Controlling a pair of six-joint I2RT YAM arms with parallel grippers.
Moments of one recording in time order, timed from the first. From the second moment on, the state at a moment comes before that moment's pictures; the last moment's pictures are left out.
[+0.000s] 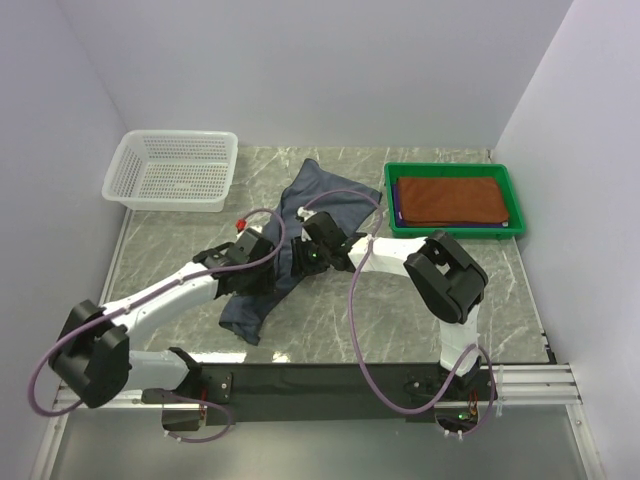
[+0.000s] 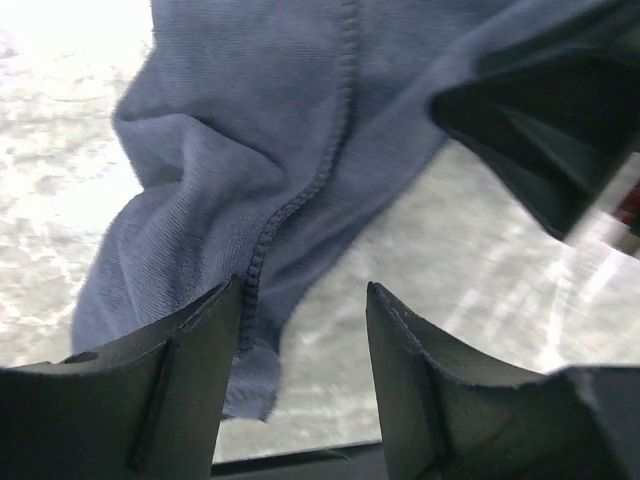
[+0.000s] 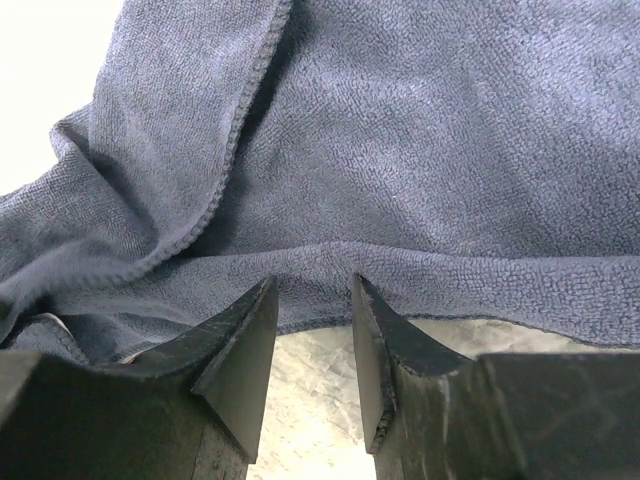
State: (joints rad) left arm -0.65 1.24 0.79 -0.59 -0.15 -0.68; right arm 0.79 1.93 1.15 -0.06 -0.15 0.48
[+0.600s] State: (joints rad) left arm -0.73 1.45 0.88 -0.72 -0.50 -0.71; right arm 0.72 1.91 1.11 -0.06 -0.18 0.47
